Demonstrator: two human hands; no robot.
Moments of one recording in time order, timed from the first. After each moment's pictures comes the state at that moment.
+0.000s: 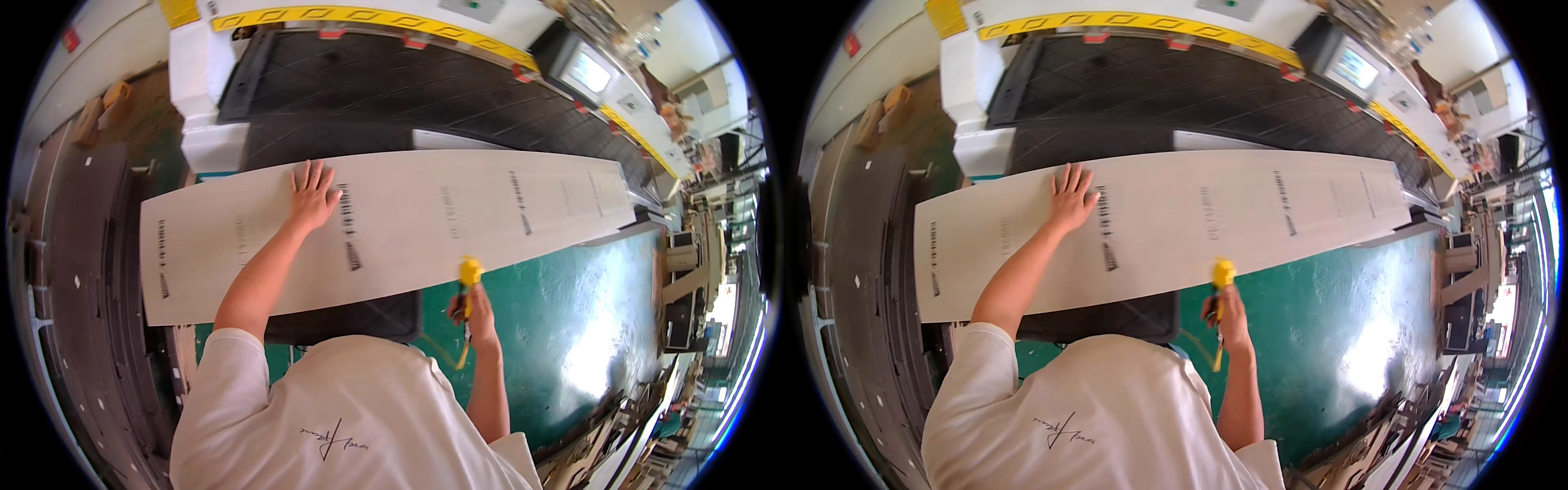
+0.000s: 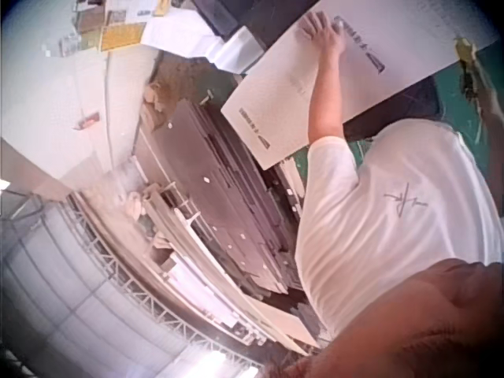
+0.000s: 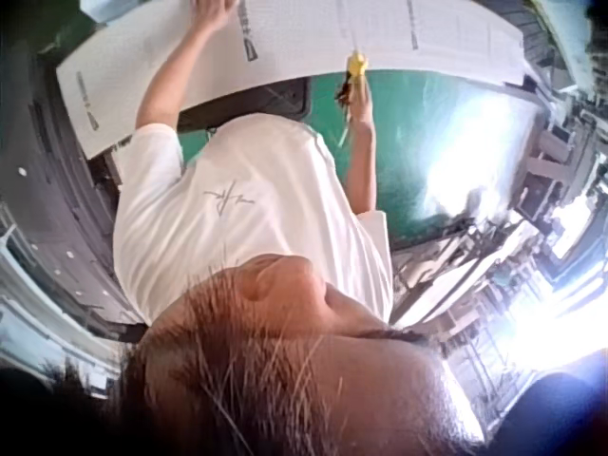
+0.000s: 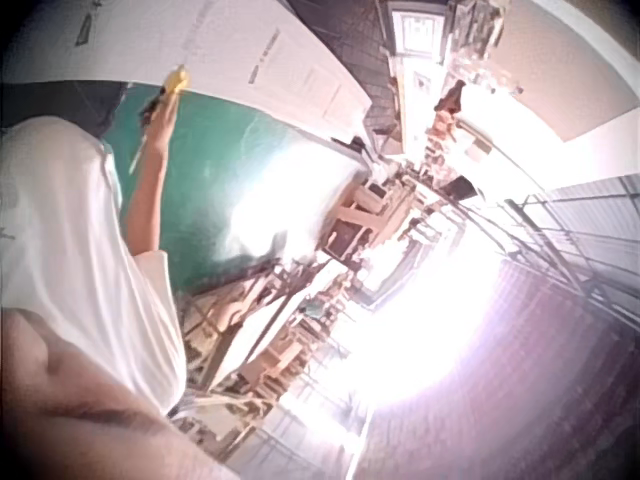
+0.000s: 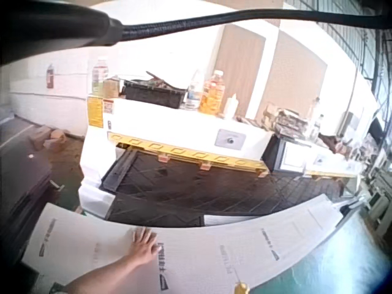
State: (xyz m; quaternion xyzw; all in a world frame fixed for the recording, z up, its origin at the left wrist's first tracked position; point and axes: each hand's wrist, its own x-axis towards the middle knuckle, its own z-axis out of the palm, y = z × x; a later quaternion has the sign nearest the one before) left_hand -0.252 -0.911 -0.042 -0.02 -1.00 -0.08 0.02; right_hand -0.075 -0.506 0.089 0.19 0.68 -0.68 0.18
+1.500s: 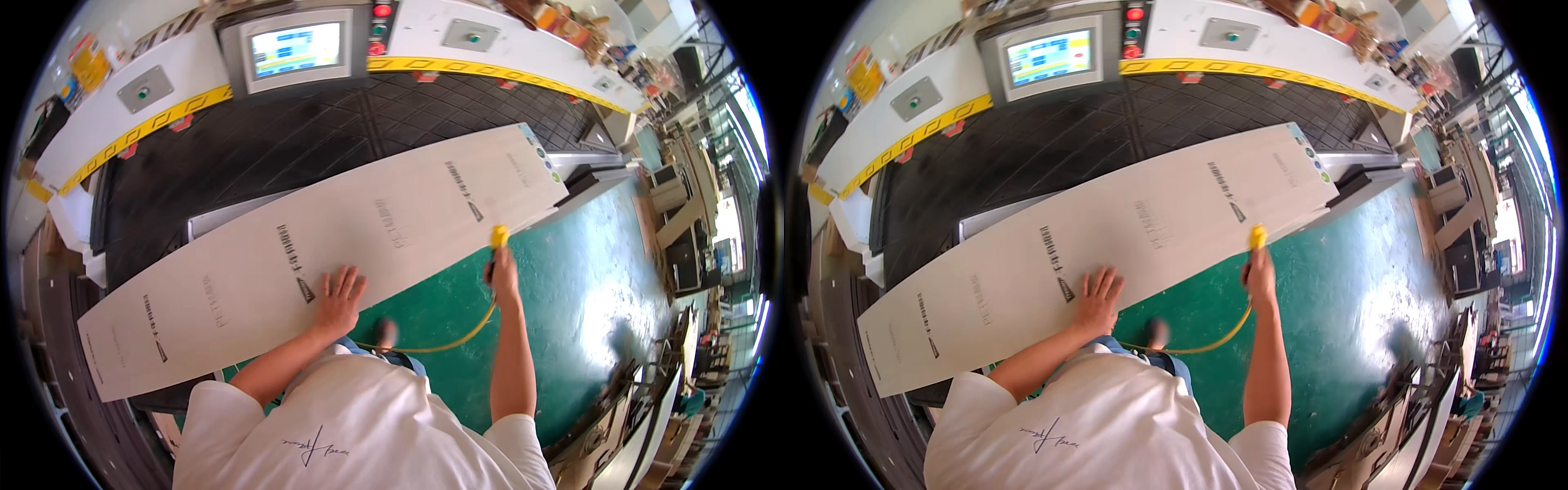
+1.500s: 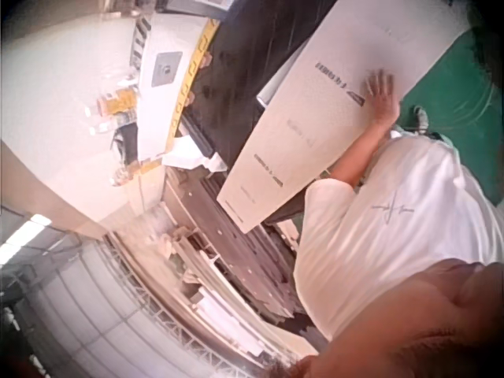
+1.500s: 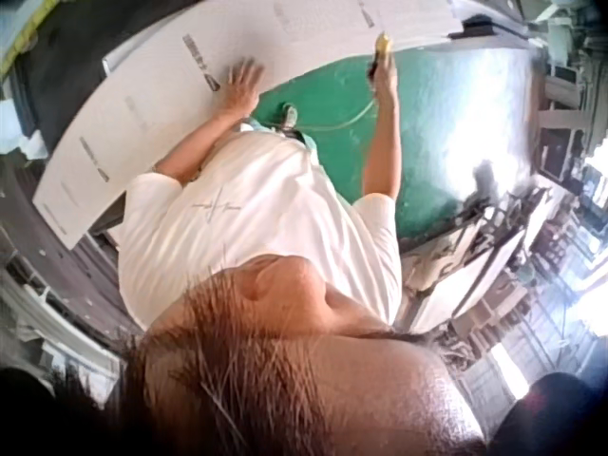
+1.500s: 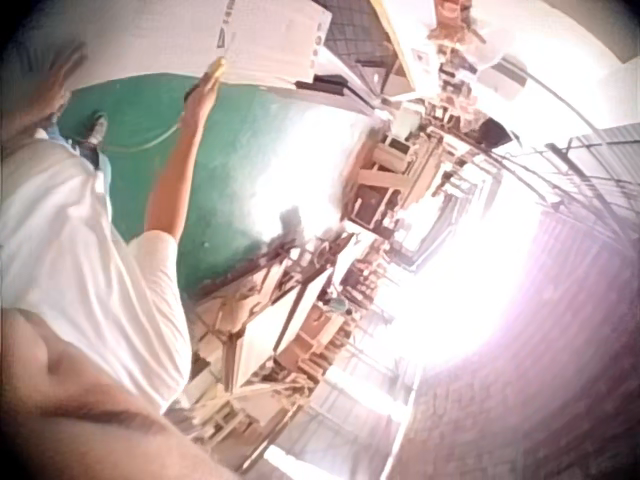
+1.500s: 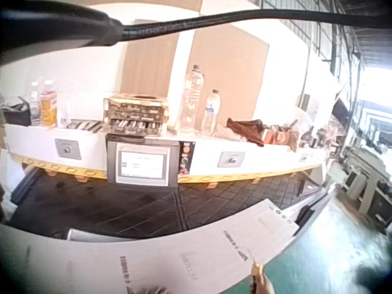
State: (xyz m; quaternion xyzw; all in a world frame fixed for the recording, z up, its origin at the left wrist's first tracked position) left_hand -0.308 -0.226 -0.012 -0.28 -0.95 -0.16 -0.01; right_hand -0.342 0.173 0.080 0.30 0.73 -0.61 0.01
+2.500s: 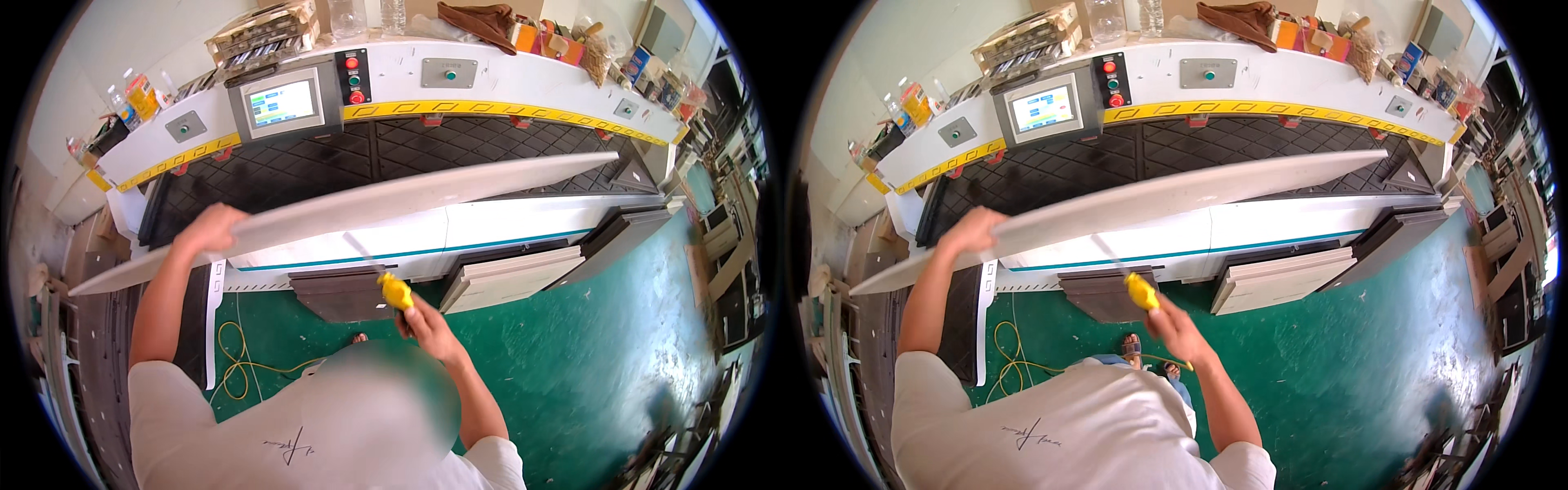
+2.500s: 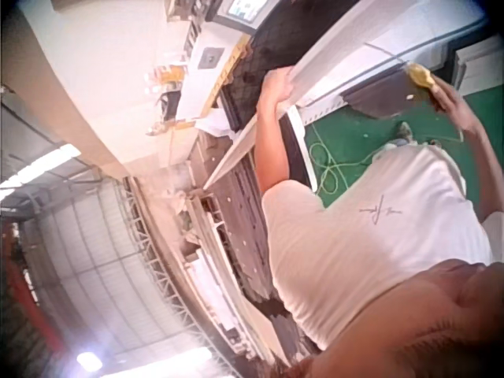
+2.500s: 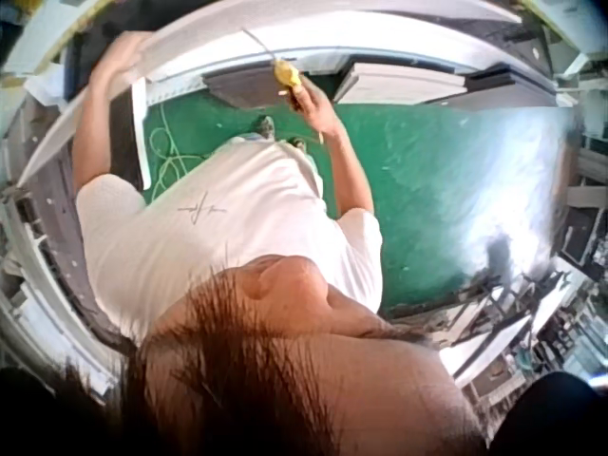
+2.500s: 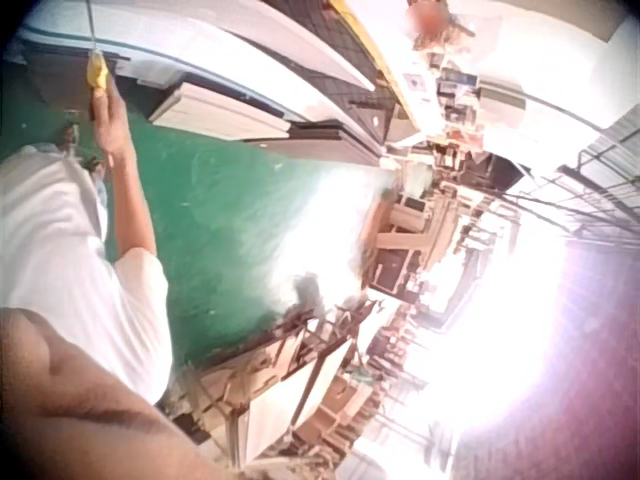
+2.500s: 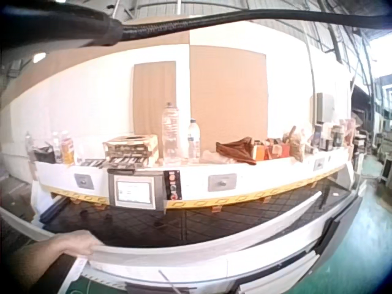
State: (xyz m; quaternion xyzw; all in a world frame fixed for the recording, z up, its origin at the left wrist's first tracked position) left_hand -0.437 -0.291 0.317 -0.14 -0.98 -0.06 -0.15; right_hand -0.320 0.150 0.152 -0.14 0.65 -0.71 0.21
